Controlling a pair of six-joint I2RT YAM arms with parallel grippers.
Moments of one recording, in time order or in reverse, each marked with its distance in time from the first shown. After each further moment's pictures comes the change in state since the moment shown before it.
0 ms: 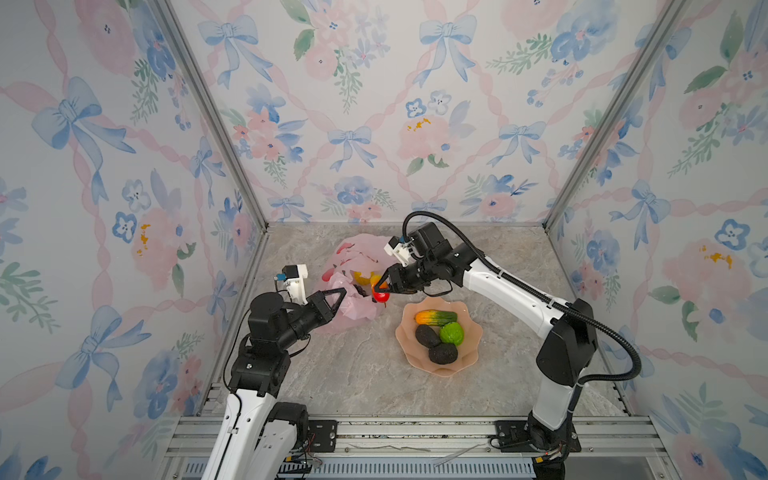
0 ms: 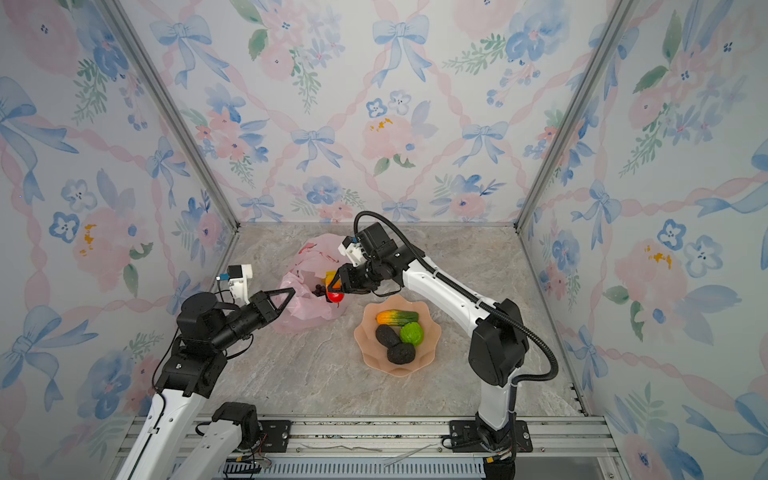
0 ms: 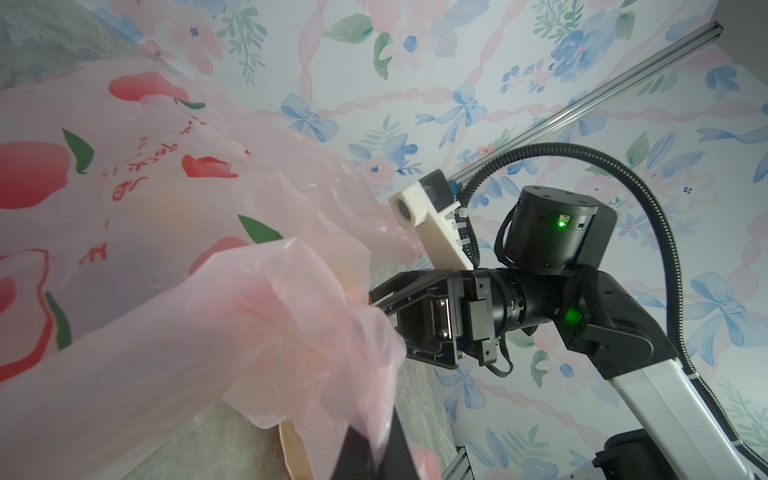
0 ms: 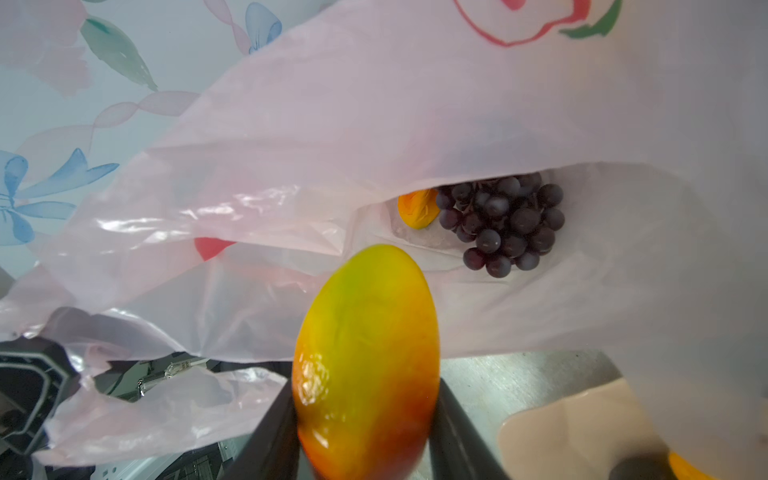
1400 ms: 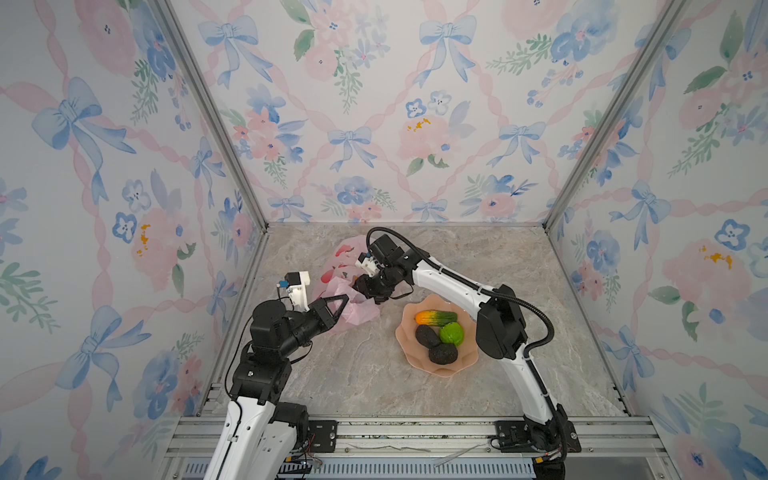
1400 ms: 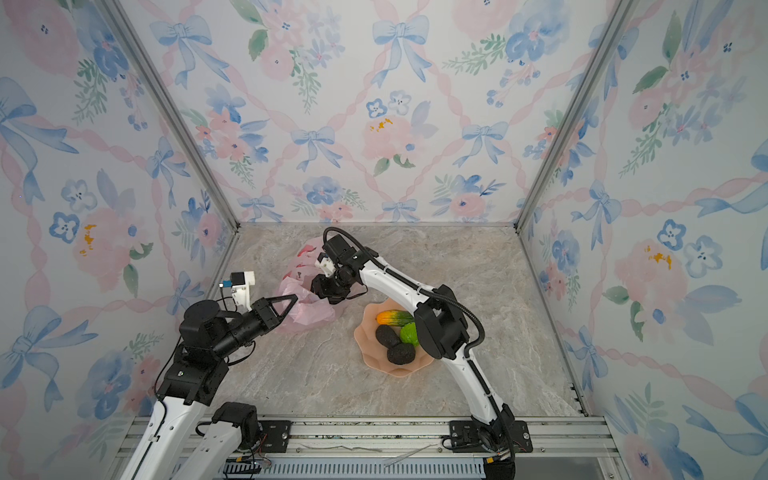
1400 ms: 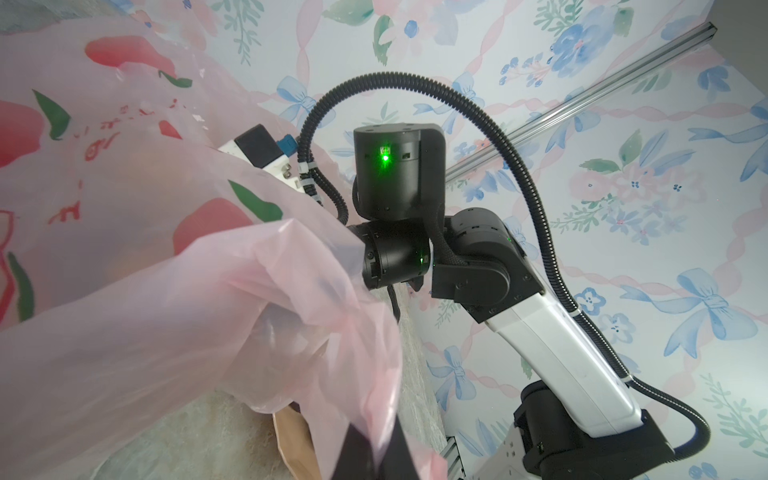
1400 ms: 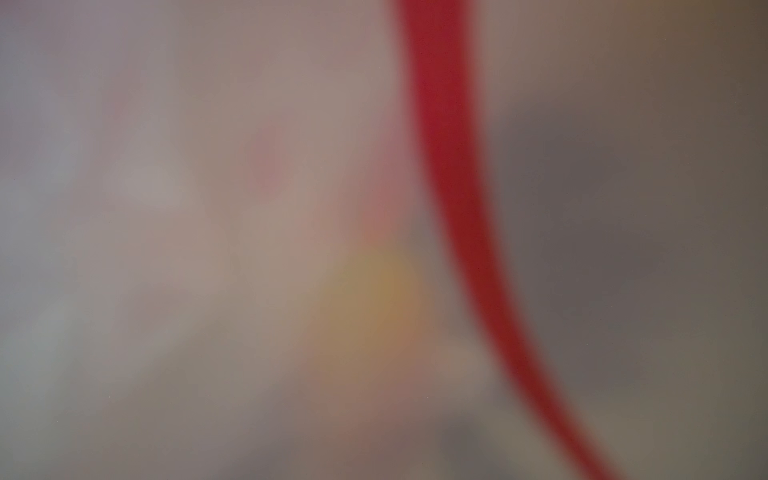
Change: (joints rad) left arm -0.030 -0.057 -0.056 0.008 -0.009 -0.042; right arm 0.077 0.467 0.413 -0.117 0.028 0.011
